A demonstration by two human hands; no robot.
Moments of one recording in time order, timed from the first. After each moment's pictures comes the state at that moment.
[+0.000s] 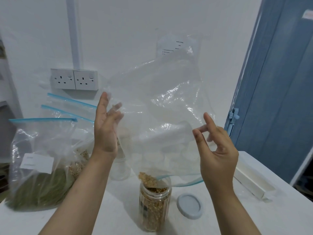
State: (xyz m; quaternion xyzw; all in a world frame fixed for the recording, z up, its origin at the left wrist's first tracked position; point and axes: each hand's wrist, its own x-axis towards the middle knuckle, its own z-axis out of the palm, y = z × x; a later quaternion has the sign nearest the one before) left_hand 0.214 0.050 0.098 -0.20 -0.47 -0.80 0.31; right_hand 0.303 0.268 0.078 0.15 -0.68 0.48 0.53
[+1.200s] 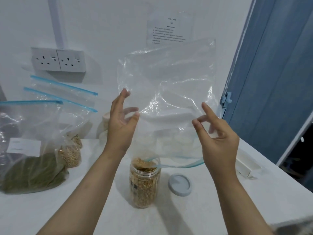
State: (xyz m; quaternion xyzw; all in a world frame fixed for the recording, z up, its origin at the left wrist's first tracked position) left_hand 0.232 0.100 0.056 -0.22 -0.64 -0.67 0.29; right_hand 0.315 0.306 0.059 0.12 -0.70 0.50 0.49
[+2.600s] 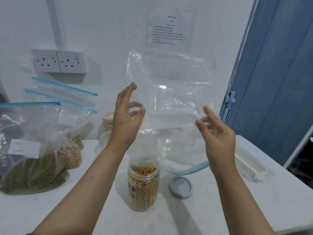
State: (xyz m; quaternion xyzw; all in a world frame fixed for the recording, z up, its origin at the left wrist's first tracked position) left_hand 0.221 0.117 0.069 -0.25 -0.67 -0.63 0.31; right_hand 0.286 0.328 0.053 0.05 -0.66 0.63 0.40
